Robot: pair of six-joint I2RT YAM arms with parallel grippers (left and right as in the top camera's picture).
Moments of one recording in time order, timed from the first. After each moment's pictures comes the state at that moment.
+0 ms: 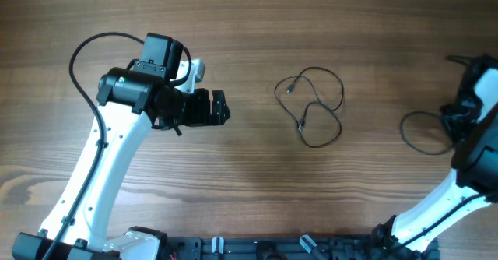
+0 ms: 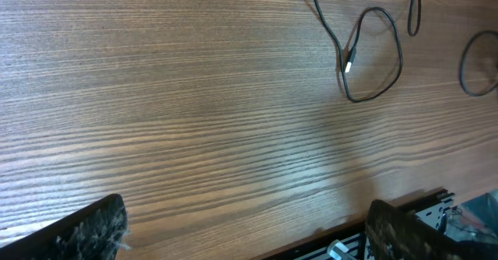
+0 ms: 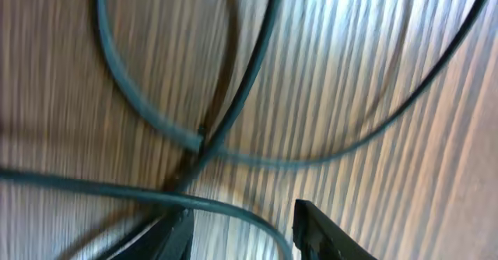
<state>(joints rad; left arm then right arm) -0.26 1.43 1.33 -1.19 0.34 -0.27 -0.56 2.08 1.39 -0.99 0.38 0.89</state>
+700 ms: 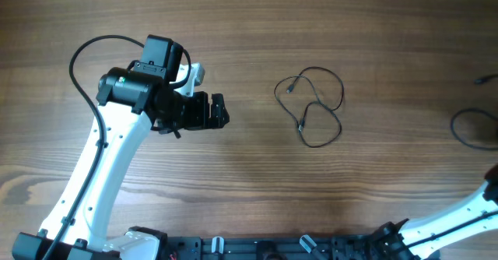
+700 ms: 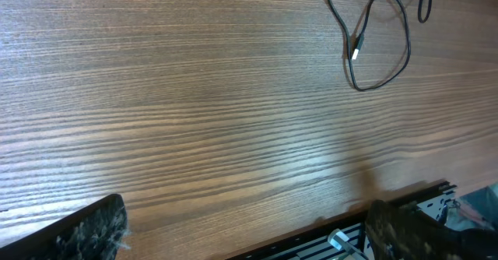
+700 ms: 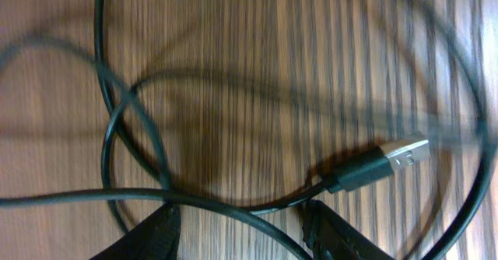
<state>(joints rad) -0.26 1.43 1.33 -1.23 0.34 -0.27 -0.95 2.10 1.38 -0.38 0.07 0.68</state>
